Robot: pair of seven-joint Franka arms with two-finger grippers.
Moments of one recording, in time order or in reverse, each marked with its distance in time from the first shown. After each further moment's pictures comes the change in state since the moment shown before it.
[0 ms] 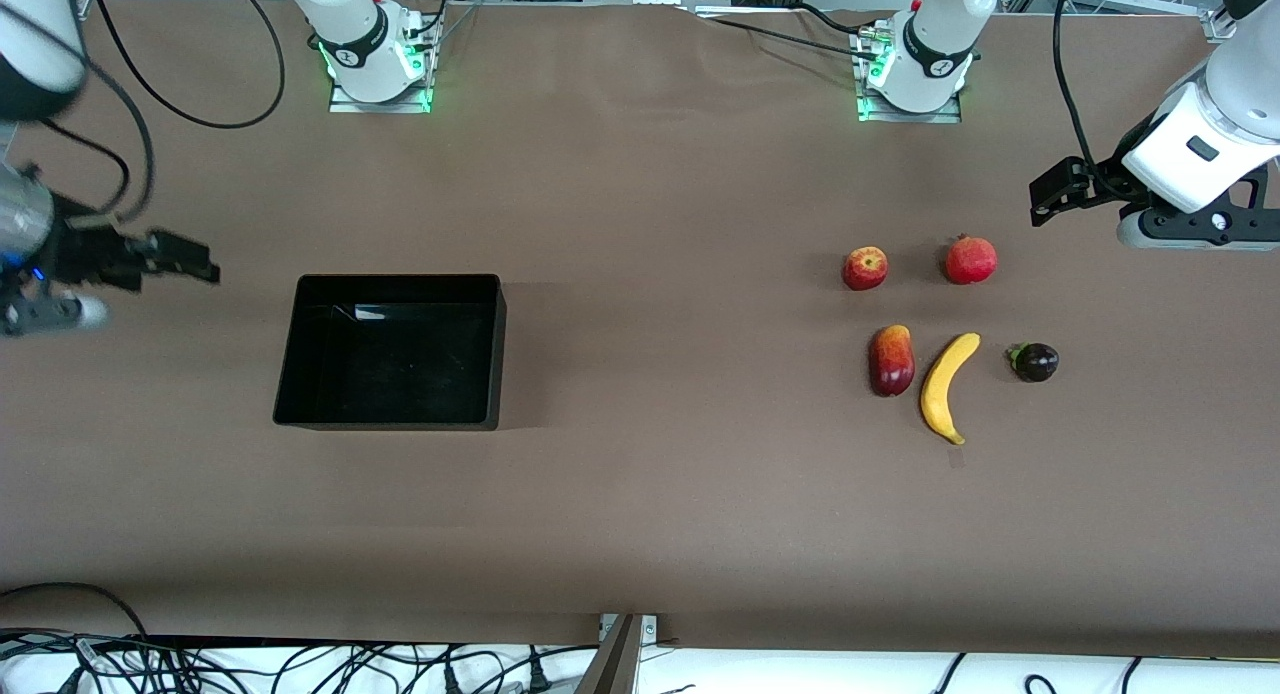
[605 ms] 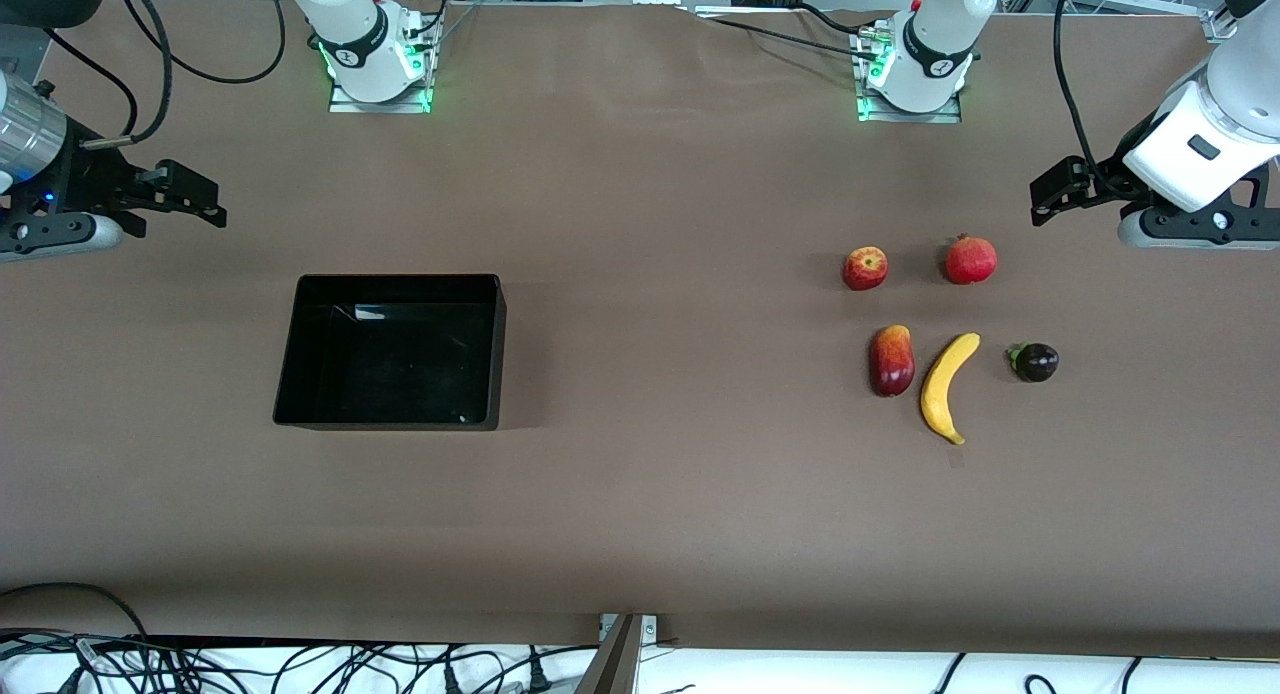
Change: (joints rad) left arm 0.000 0.000 -0.001 0.002 0.000 -0.001 0.000; right arm 0.001 -0.172 0.040 -0.226 -0.039 0.107 0.011
